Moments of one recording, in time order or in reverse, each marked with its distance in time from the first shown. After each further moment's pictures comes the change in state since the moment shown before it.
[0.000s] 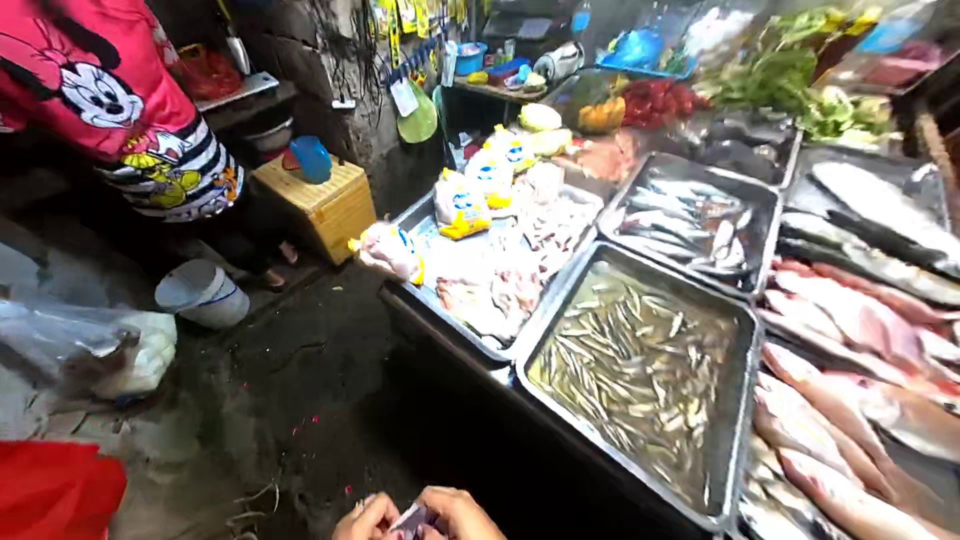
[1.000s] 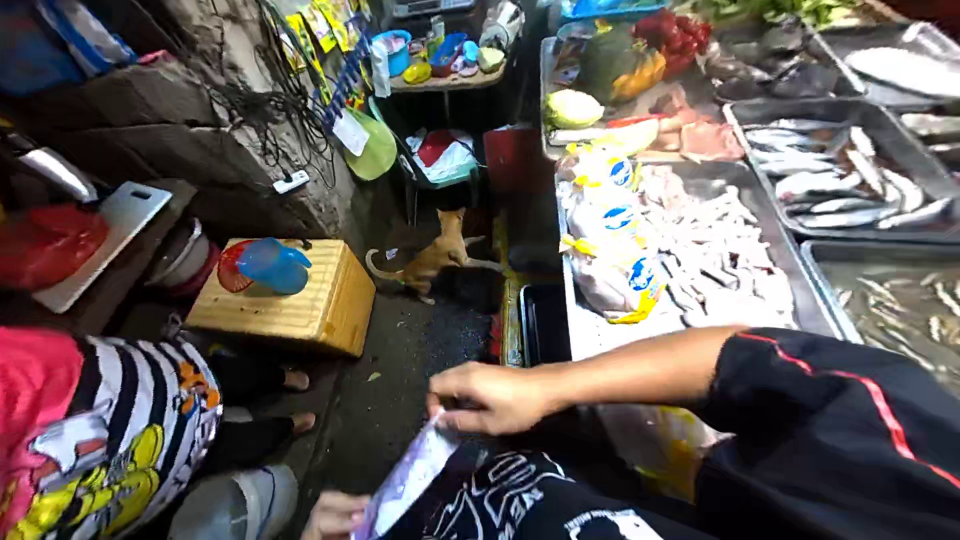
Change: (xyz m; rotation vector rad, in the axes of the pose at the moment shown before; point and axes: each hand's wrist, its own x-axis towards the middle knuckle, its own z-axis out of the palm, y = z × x) left_hand 0.457 -0.080 -0.506 -0.521 -0.010 0.574; right_hand 0.583 -0.206 -0.206 -0.204 0.100 -0.252
